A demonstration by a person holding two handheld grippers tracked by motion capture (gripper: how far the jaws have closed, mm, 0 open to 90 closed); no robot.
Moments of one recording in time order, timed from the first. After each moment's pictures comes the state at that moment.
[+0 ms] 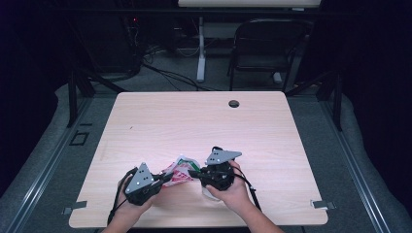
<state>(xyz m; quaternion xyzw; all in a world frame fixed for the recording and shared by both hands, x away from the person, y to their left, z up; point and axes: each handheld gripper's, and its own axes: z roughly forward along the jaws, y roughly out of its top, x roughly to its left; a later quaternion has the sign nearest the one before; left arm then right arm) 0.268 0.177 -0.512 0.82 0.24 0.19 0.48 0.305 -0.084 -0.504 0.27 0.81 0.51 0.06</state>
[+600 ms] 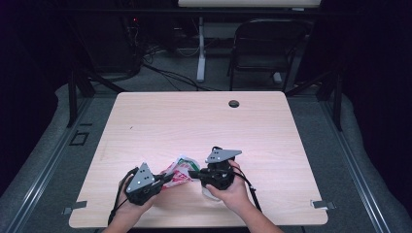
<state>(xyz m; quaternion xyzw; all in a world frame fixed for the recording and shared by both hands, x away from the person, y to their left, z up) 0.269 0.177 -0.515 0.82 0.25 0.19 0.48 0.308 -0.084 -0.505 0.29 0.81 0.51 0.03</state>
